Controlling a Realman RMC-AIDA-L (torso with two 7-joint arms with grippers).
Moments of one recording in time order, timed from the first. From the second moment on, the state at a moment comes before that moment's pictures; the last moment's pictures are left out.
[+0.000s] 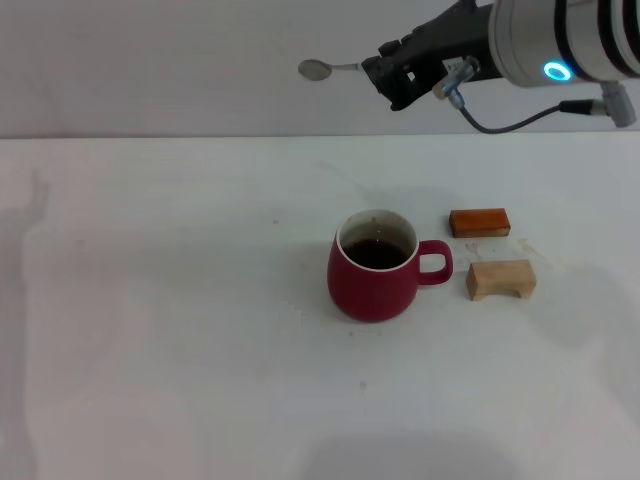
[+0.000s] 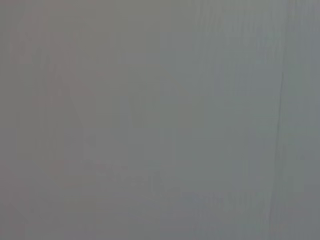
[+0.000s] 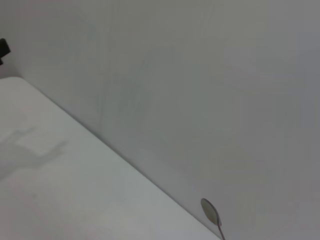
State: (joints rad) left arm -0.48 -2.05 -1.25 -0.21 2.20 1.23 -0.11; right arm 0.68 2.07 1.50 1.83 -2.75 1.32 -0.18
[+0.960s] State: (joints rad) left arm -0.50 -2.06 -1.27 -0.20 2.21 1.22 -0.10; right arm 0.90 2.06 1.65 1.75 -2.72 1.66 -0.51
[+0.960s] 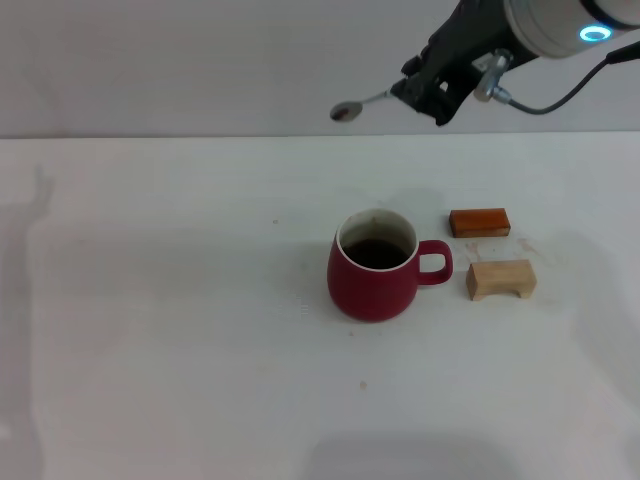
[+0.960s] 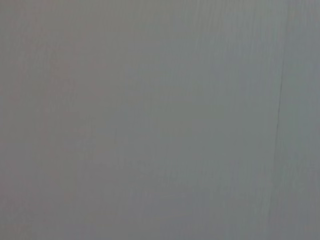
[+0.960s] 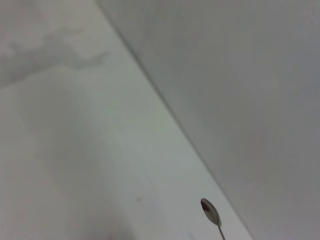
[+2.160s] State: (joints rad) left arm -0.51 -2.06 -1.29 -0.20 2.21 1.19 -0.10; right arm 1.00 2.05 1.71 1.56 -2.65 1.86 -0.55
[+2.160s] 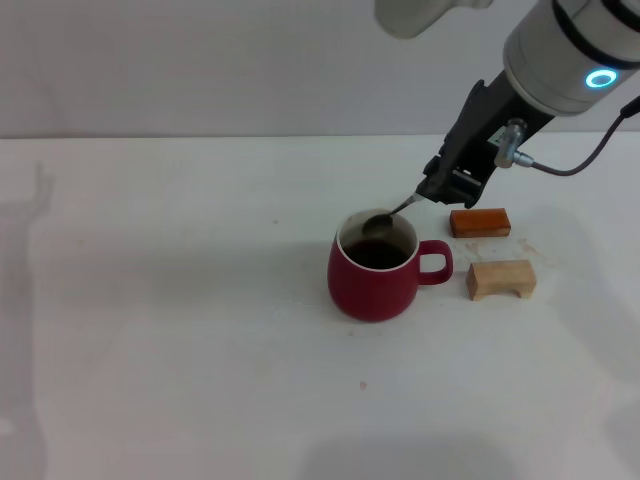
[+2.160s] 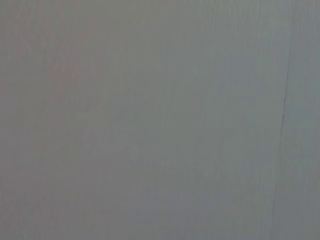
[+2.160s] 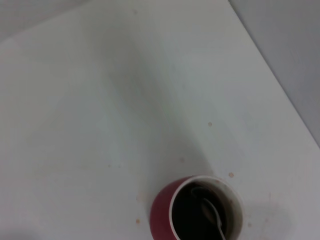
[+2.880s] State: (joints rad) left arm -0.51 -2.06 -1.28 -0.20 2.21 1.19 -0.10; right arm 1.08 2.03 1.78 1.23 -2.65 1.73 -0.63
